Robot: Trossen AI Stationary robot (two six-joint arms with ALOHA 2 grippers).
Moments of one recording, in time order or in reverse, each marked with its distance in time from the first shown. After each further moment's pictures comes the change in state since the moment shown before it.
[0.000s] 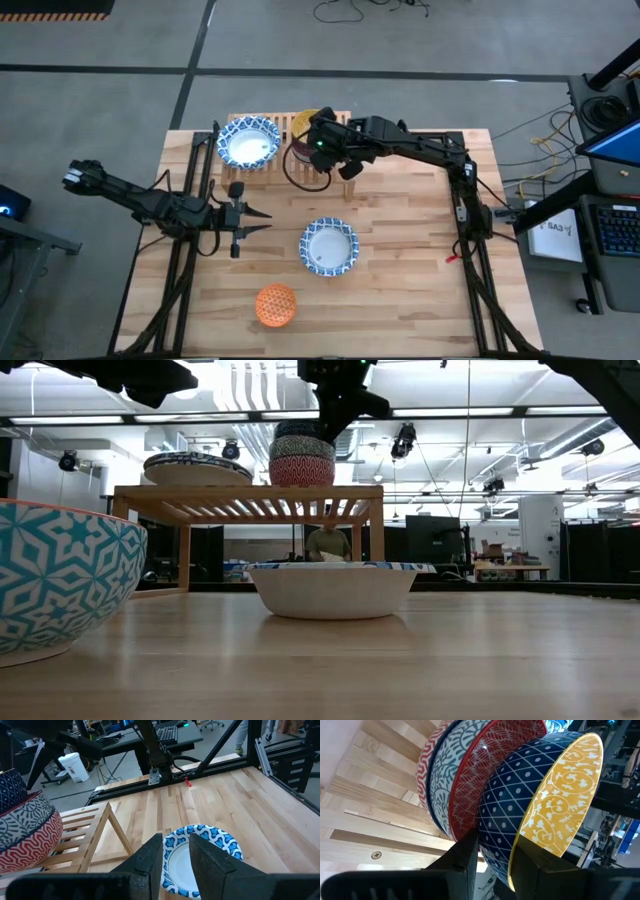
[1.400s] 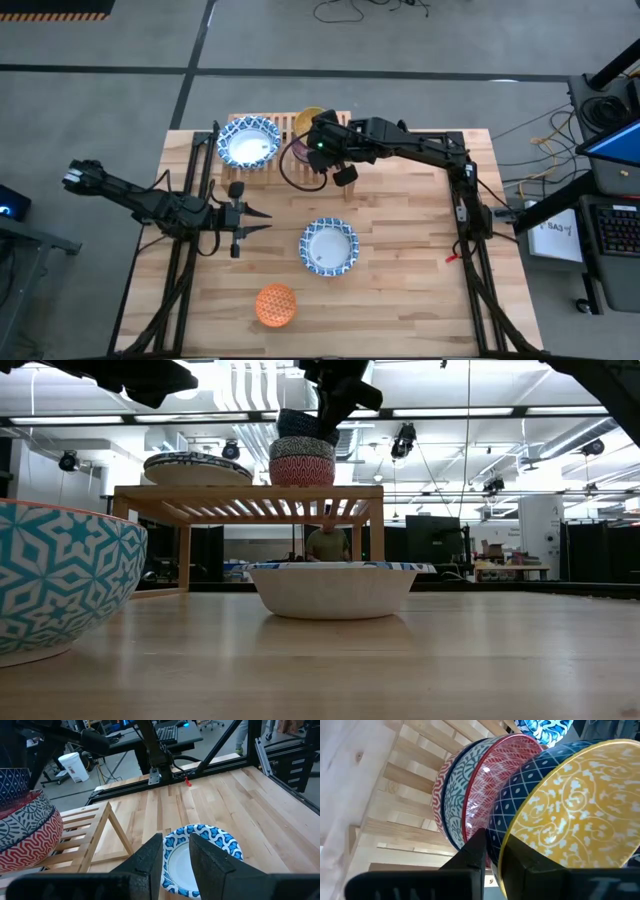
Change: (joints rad) left arm 0.000 0.000 0.000 -0.002 0.000 0.000; right arm 0.013 -0.003 0.007 0.001 -0.080 0.188
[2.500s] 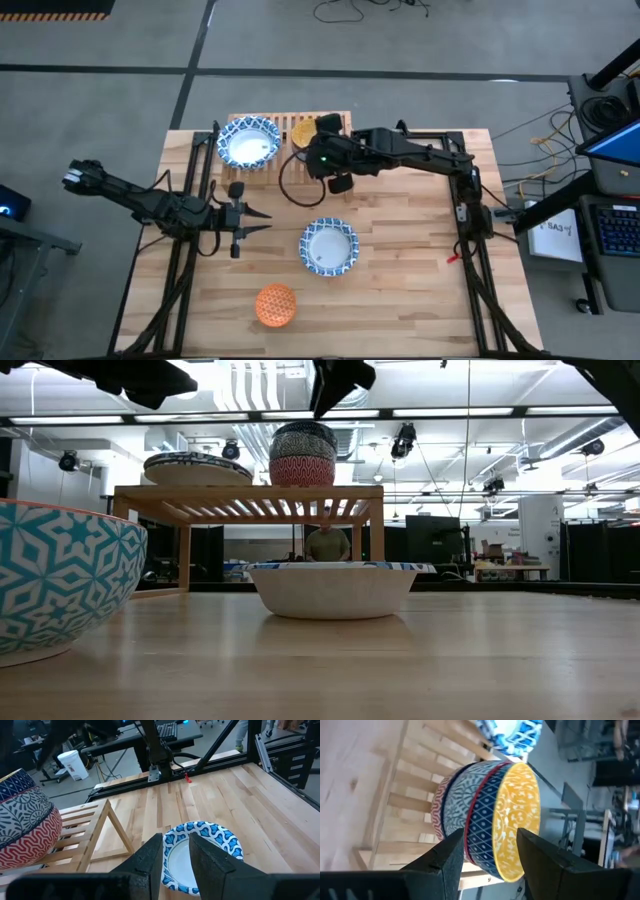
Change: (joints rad) left arm 0.000 0.000 0.000 -0.015 0.000 0.000; right arm 0.084 -0.020 0.023 0.018 0.115 0.140
